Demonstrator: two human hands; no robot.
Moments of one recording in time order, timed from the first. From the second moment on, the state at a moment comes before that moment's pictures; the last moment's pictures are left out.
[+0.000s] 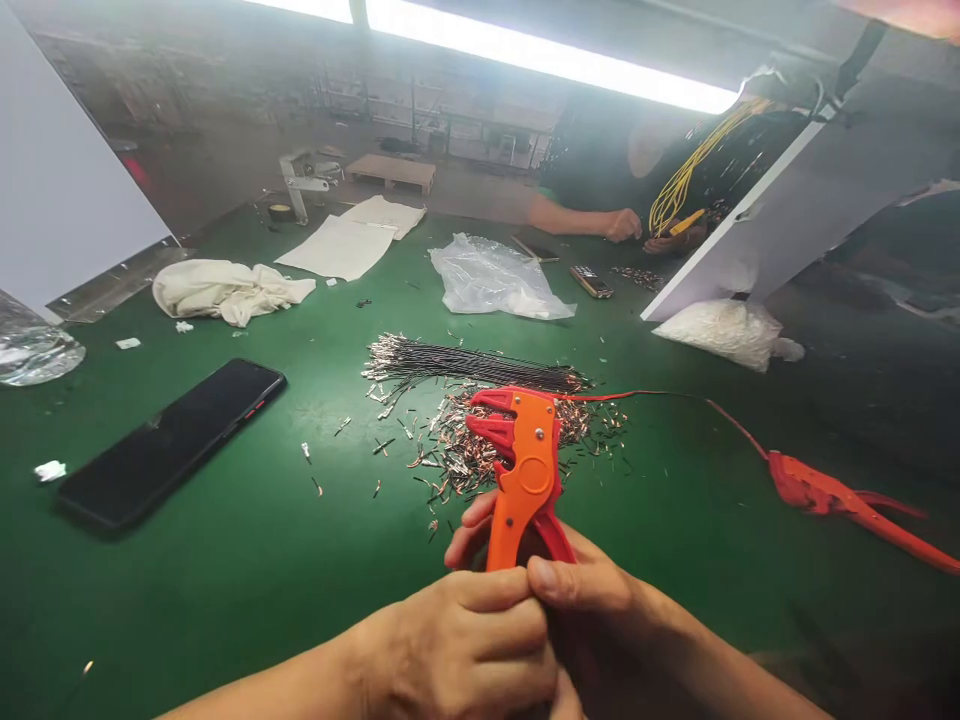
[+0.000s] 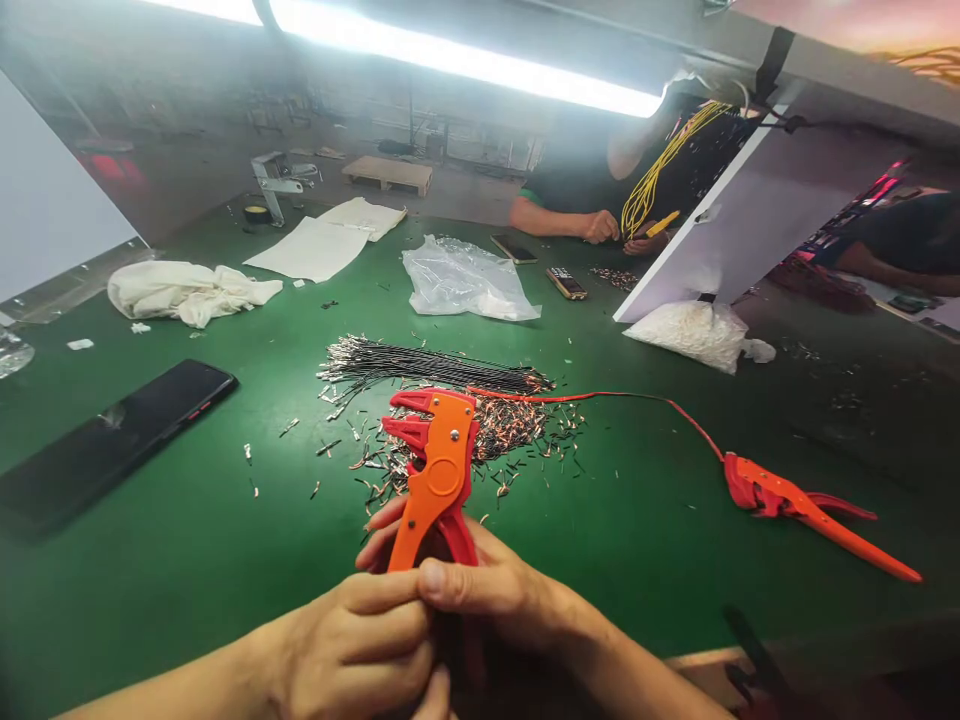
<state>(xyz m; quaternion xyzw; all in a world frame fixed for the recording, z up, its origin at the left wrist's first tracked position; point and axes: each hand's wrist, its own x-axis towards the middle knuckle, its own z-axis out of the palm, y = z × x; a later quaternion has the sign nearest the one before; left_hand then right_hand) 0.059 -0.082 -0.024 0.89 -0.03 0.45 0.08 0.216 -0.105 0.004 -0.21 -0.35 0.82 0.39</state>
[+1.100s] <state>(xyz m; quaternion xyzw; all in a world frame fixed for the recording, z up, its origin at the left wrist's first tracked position) 0.049 -0.051 0.000 0.56 0.39 0.48 0.55 0.221 -0.100 0.001 -0.23 -0.34 0.79 0.46</state>
